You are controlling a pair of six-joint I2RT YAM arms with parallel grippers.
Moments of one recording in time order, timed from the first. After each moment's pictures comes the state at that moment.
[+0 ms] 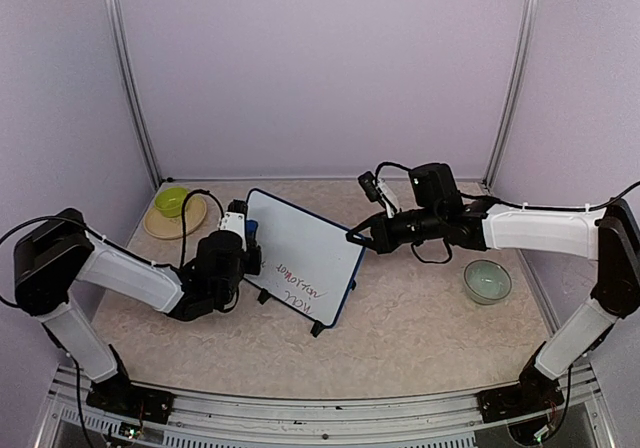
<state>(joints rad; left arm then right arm) -0.88 1.68 0.64 0.74 -0.77 -0.12 0.69 1.57 1.05 -0.01 -0.48 0.21</state>
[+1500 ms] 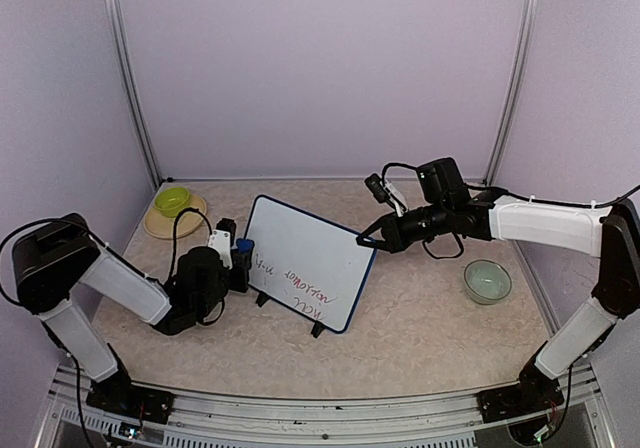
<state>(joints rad) -0.76 1.66 0.43 0.93 -0.51 -0.15 0.63 1.56 1.09 -0.18 -0.58 0.14</state>
